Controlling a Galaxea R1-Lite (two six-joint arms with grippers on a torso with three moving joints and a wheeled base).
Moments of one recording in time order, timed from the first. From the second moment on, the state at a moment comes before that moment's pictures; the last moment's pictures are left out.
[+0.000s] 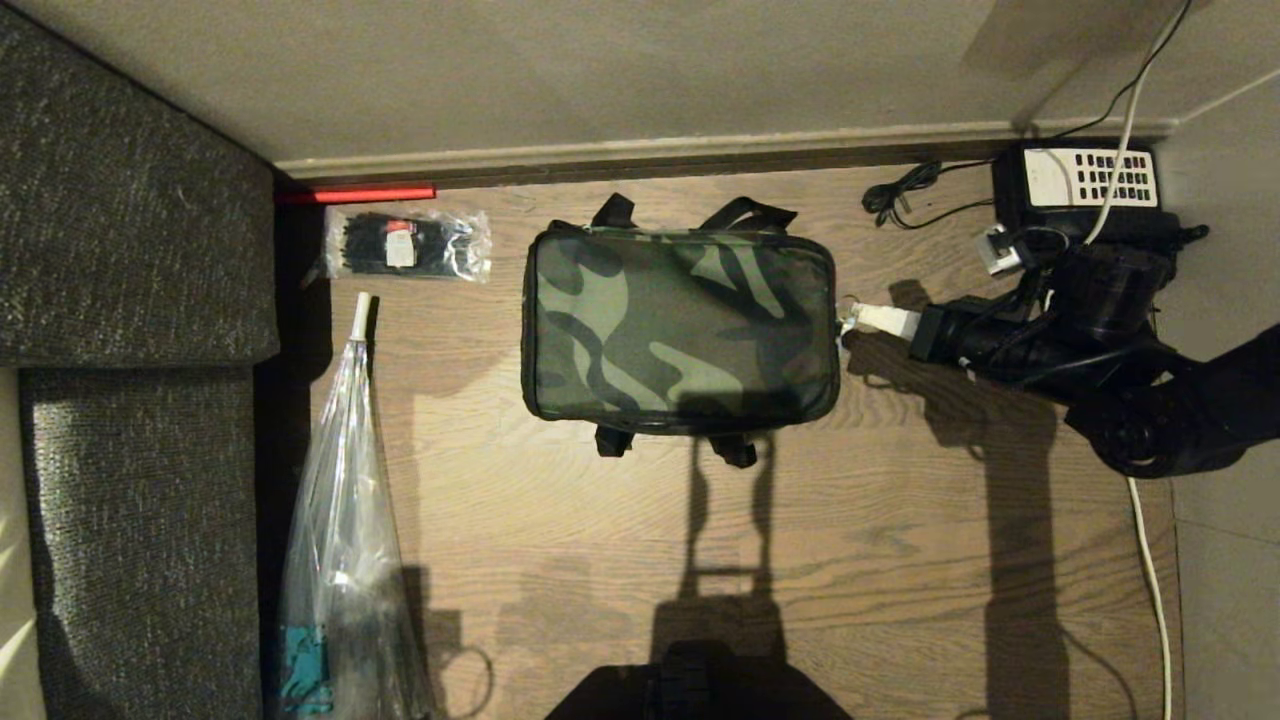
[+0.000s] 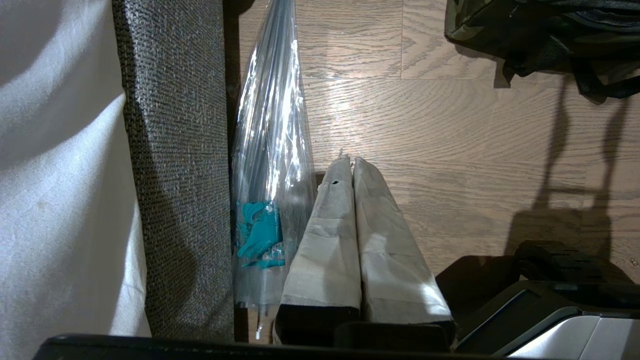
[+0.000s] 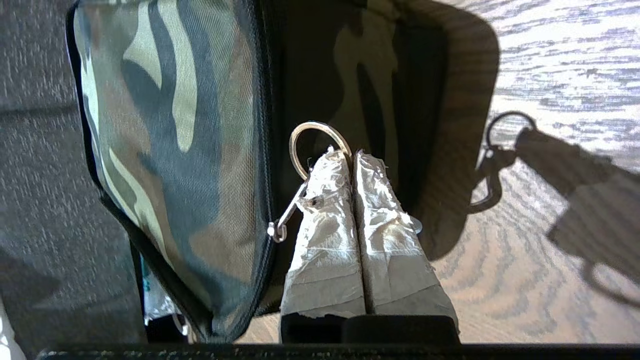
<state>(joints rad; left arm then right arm) 0.00 0.00 0.00 0.00 0.00 0.00 0.07 2.01 -1.04 -0.98 0.66 0.33</state>
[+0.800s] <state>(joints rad) 0.00 0.00 0.00 0.00 0.00 0.00 0.07 2.05 -1.19 -0.96 0.66 0.40</state>
